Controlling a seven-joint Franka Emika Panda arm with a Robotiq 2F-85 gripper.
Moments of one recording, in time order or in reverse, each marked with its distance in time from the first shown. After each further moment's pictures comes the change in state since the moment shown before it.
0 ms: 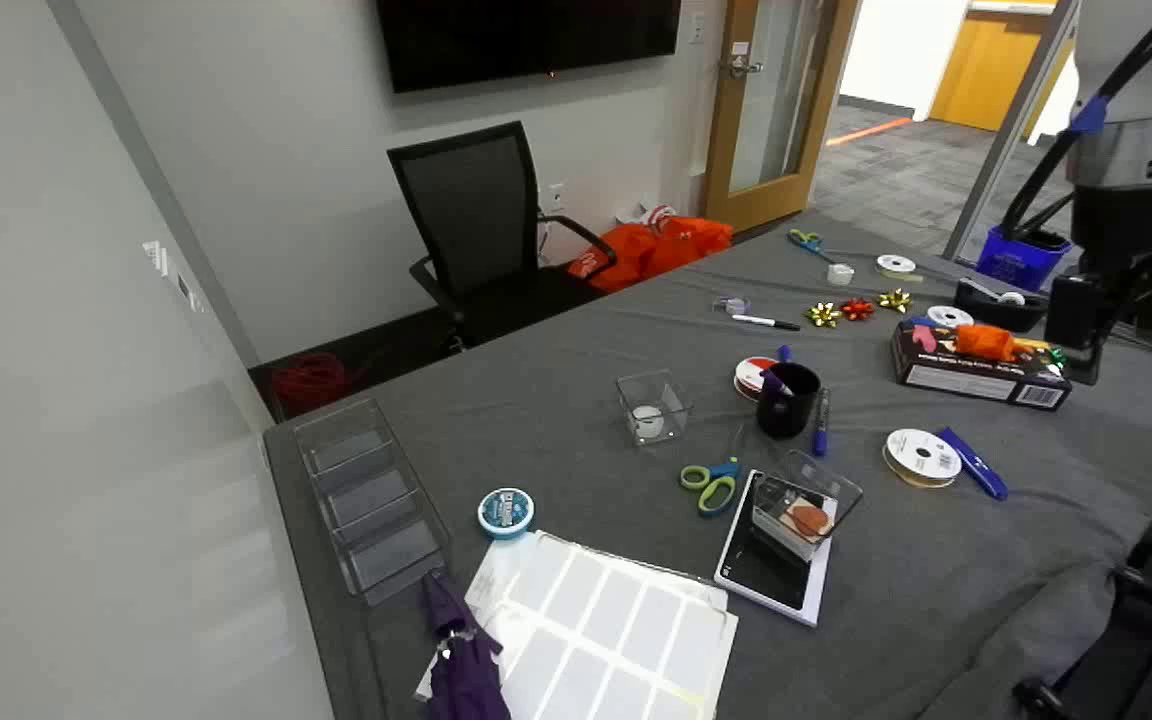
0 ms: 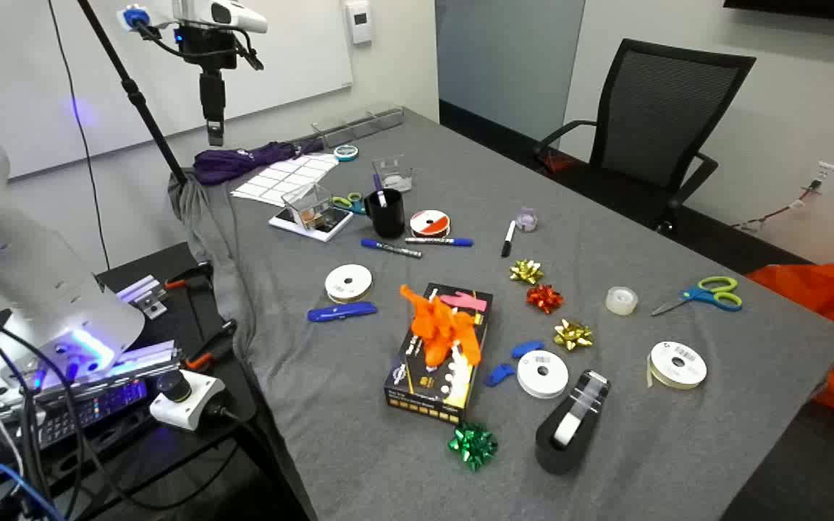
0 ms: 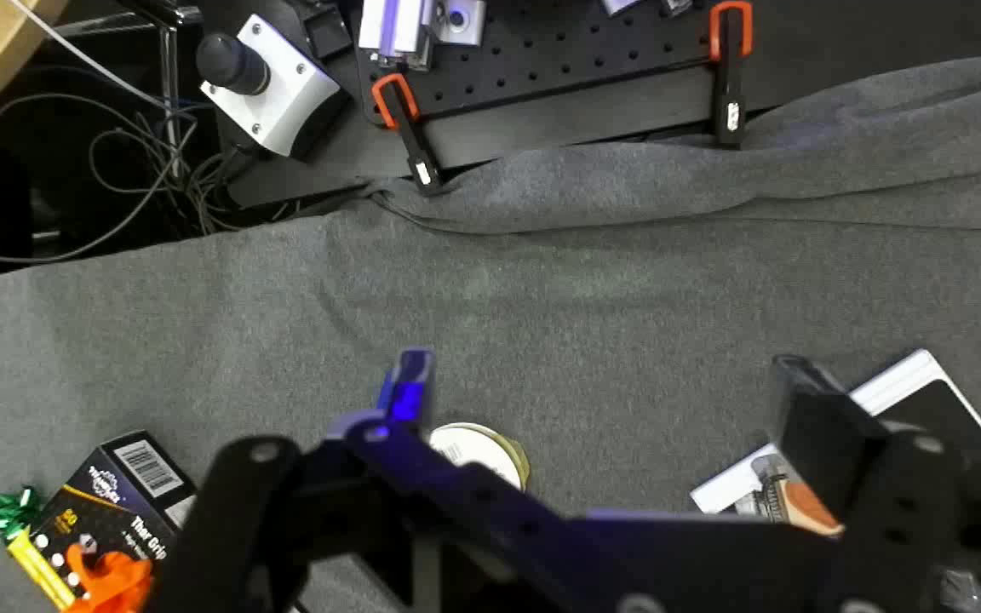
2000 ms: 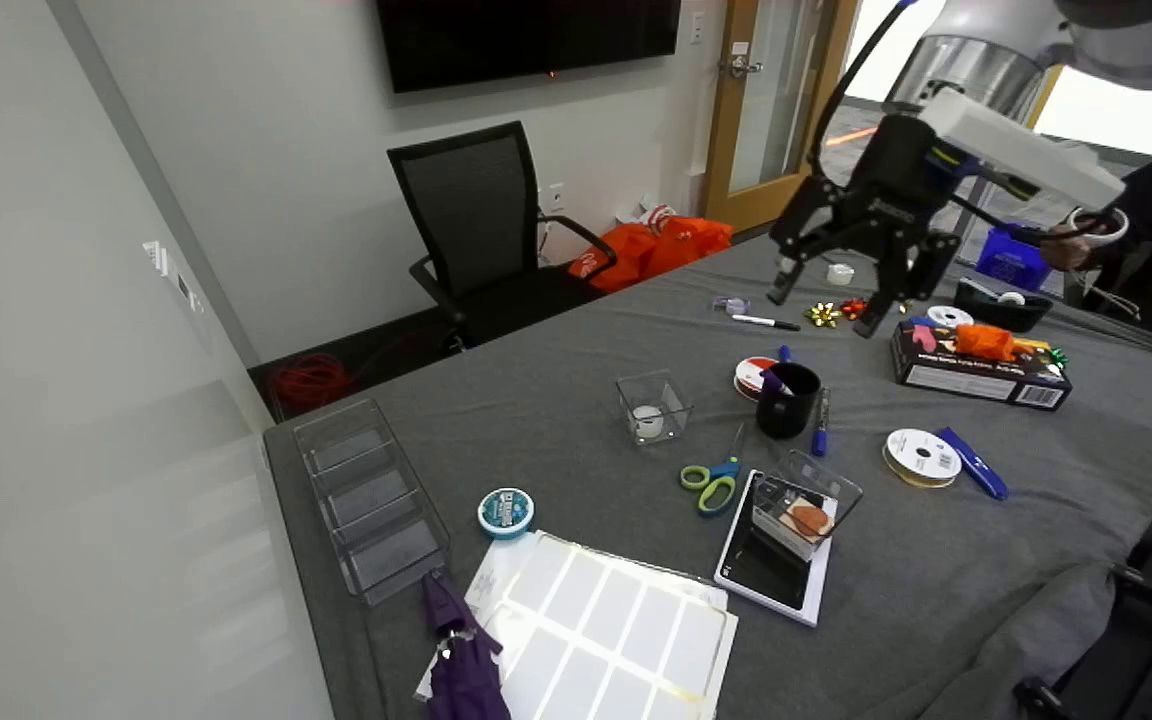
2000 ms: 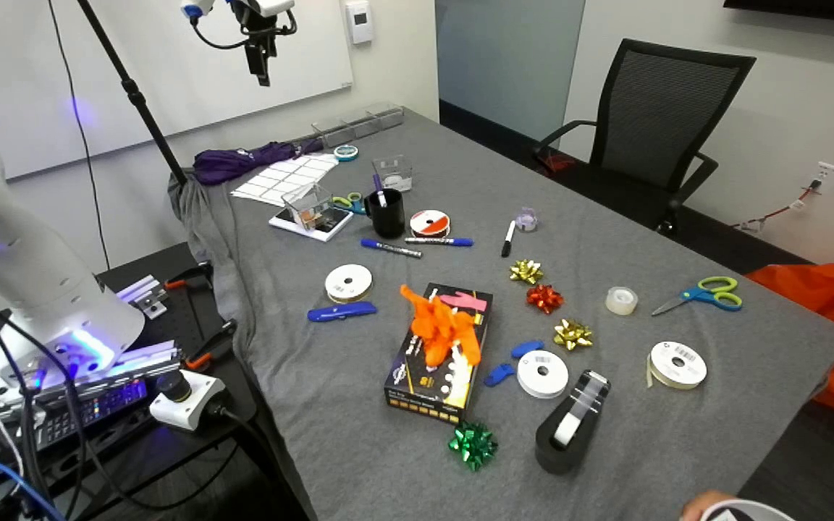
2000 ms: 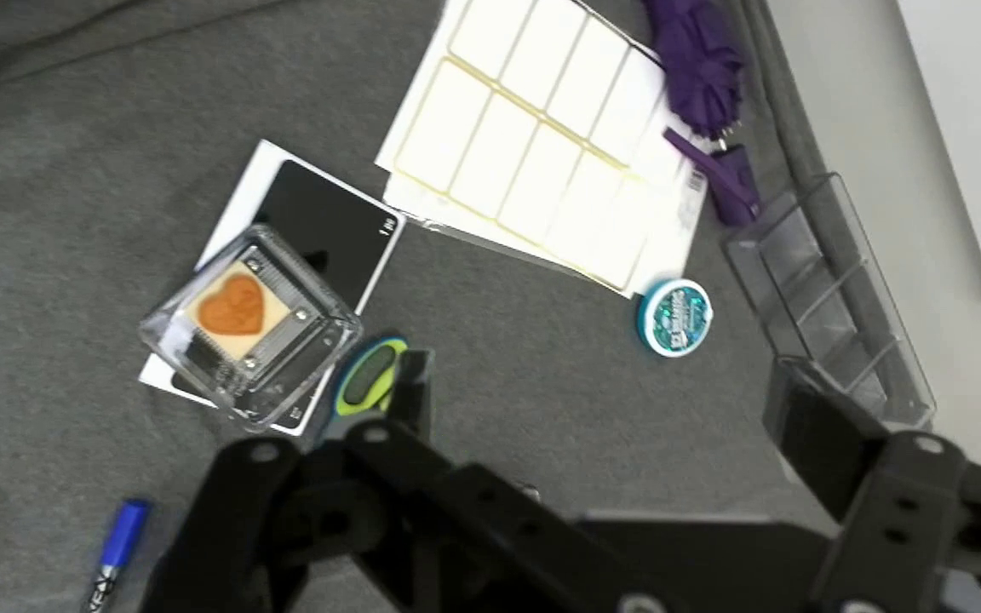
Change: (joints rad) arm 0.119 0.260 0.042 0.232 0.593 0.462 0.288
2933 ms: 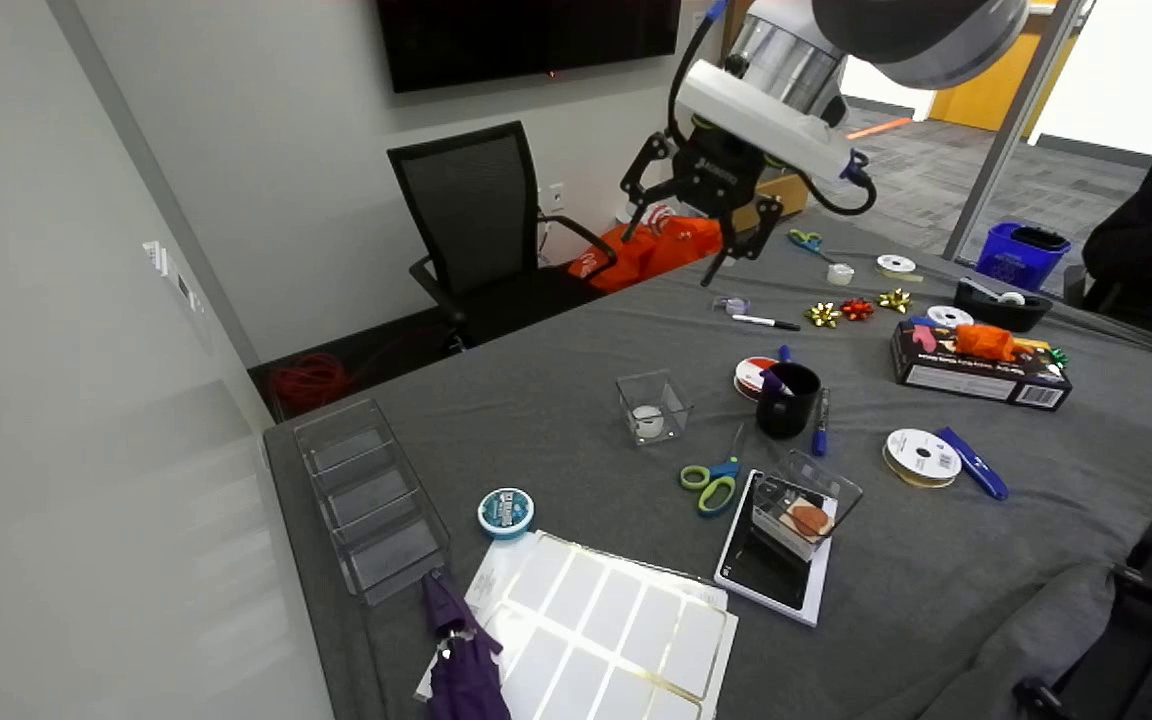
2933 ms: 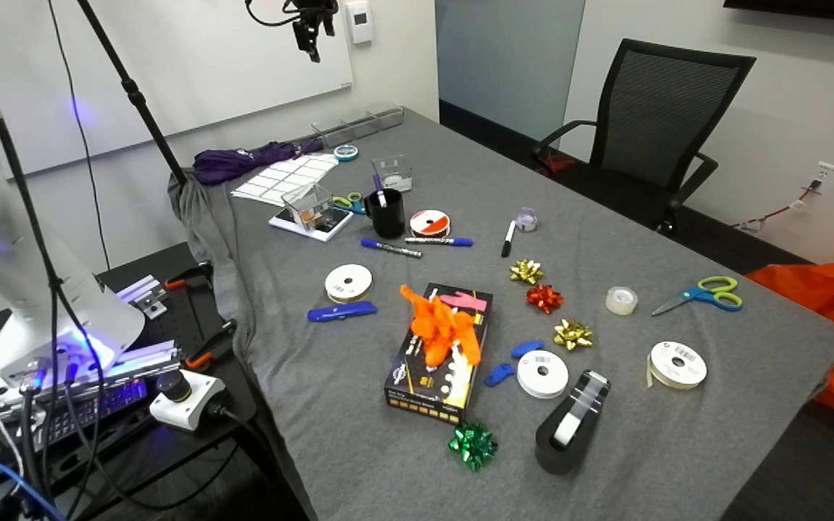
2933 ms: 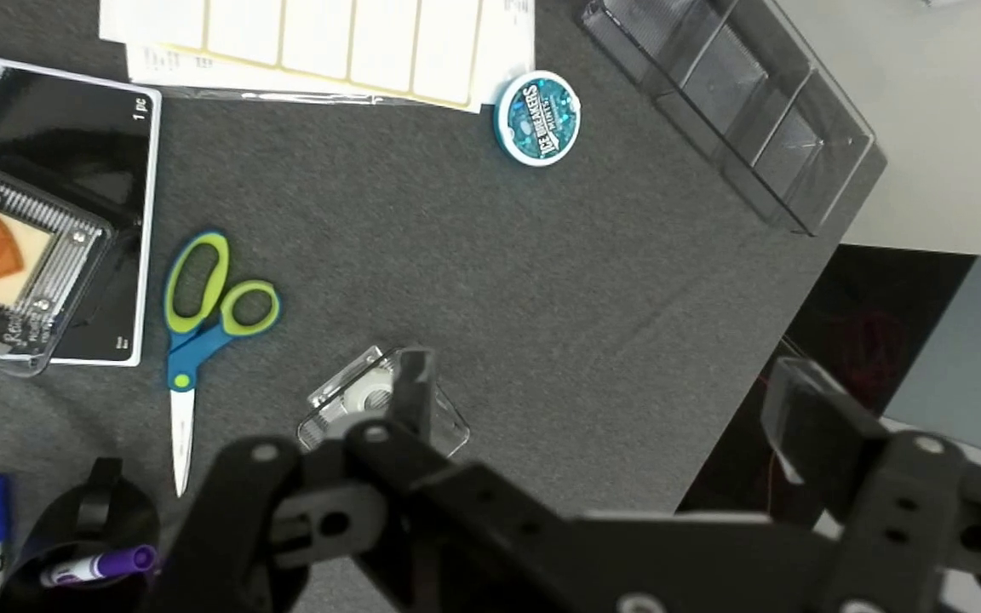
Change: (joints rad) arm 0.051 0.359 0.028 0.409 -0.210 0.163 0.484
